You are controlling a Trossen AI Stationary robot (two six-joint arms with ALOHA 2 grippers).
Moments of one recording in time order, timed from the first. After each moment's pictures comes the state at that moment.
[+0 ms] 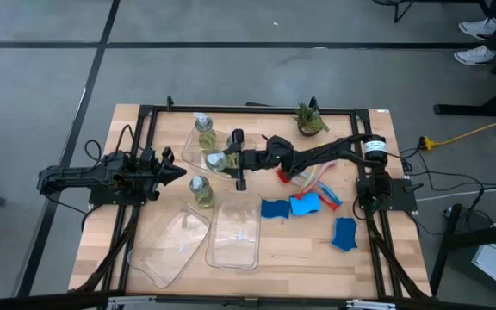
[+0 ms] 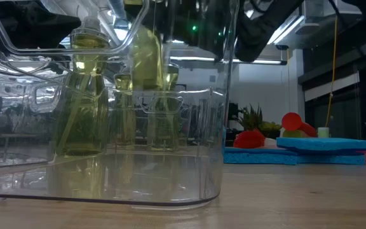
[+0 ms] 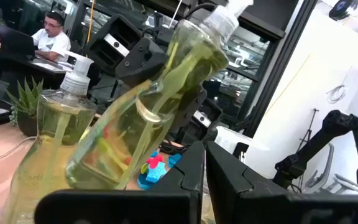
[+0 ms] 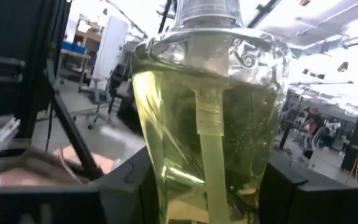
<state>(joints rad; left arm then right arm) 0.06 0.01 0.01 0.23 0.08 -0.43 -0.10 1.98 1.19 1.11 -0.26 -0.28</state>
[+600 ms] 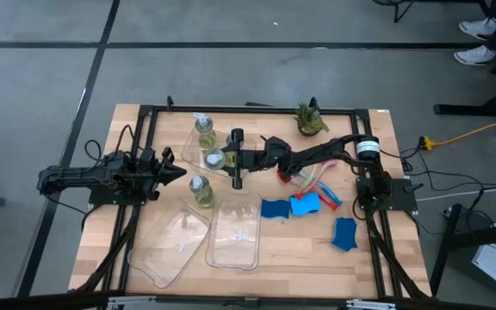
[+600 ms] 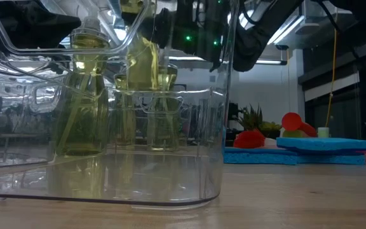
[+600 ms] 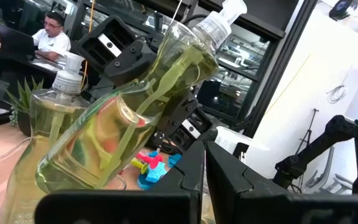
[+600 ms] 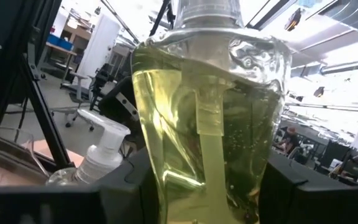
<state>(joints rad) 0.06 0.01 0.01 0.23 0.08 -0.43 -0.12 2.08 1.20 1.18 -0.23 -0.38</state>
